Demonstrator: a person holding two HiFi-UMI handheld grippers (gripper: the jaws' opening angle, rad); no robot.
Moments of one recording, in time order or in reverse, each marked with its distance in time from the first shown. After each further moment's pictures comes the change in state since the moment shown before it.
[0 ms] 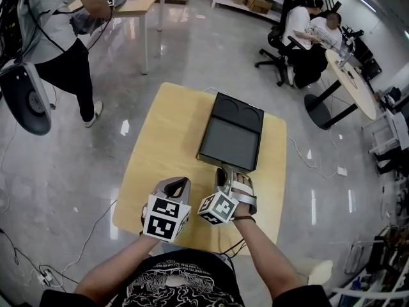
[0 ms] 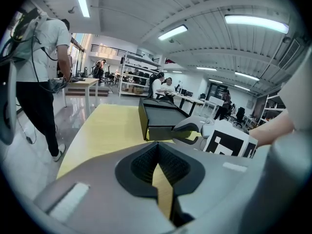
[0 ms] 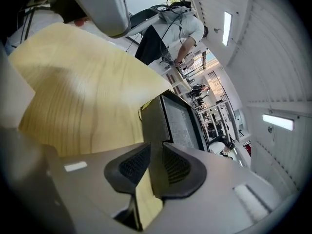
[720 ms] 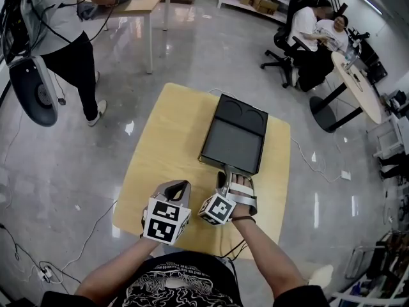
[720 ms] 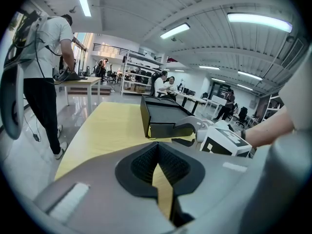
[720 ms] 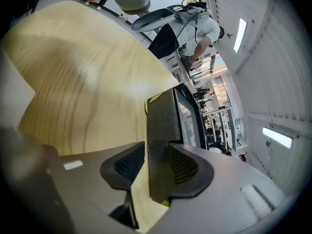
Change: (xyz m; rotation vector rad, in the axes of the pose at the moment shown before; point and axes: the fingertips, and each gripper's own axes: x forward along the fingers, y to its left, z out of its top) left arm 0.006 -0.004 -0.002 -0.016 0.014 0.025; right arm 0.016 0.004 -0.013 -0.138 0.040 -0.012
